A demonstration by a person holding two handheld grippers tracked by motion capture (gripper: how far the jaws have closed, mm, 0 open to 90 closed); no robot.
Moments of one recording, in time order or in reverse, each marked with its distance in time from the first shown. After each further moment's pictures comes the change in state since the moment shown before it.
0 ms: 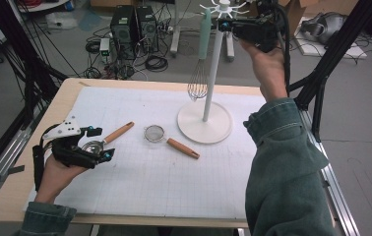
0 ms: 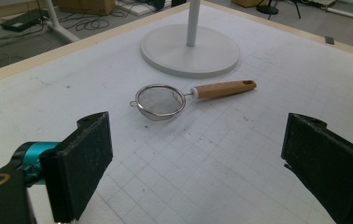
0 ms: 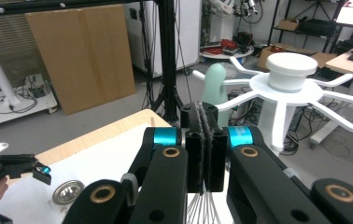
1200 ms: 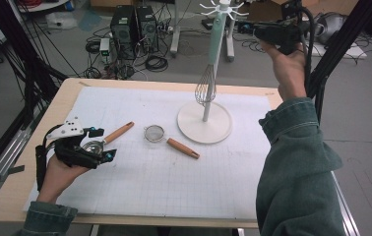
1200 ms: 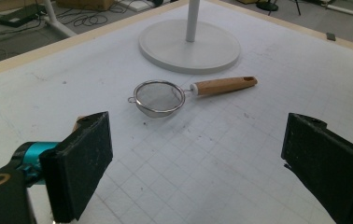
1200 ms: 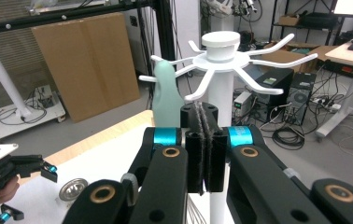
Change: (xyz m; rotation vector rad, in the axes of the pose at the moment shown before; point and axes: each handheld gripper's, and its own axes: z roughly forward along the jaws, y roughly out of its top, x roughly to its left) left arm 0.000 -0.002 0.005 0.011 -0.004 -0.009; right arm -0.036 -0.015 -0.028 -0.018 0.019 0.074
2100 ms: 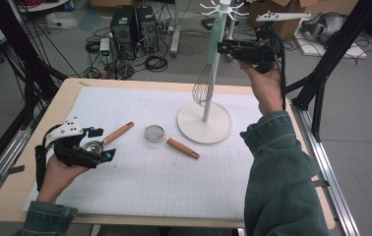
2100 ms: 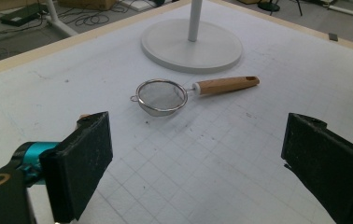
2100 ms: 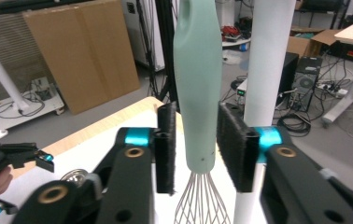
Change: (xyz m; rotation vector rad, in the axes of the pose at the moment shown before) left arm 0.002 -0.001 -0.001 0.004 0.006 0.001; right arm 0.018 -0.037 0.033 0.036 -0.005 0.014
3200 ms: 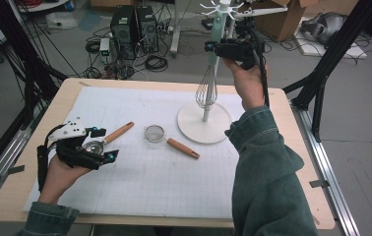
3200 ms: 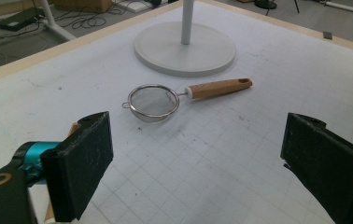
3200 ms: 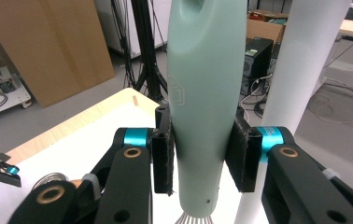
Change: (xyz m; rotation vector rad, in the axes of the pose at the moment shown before) left arm -0.010 0.006 0.003 0.000 -0.013 0.015; right arm 0.021 0.010 0.033 0.070 -0.126 -0.002
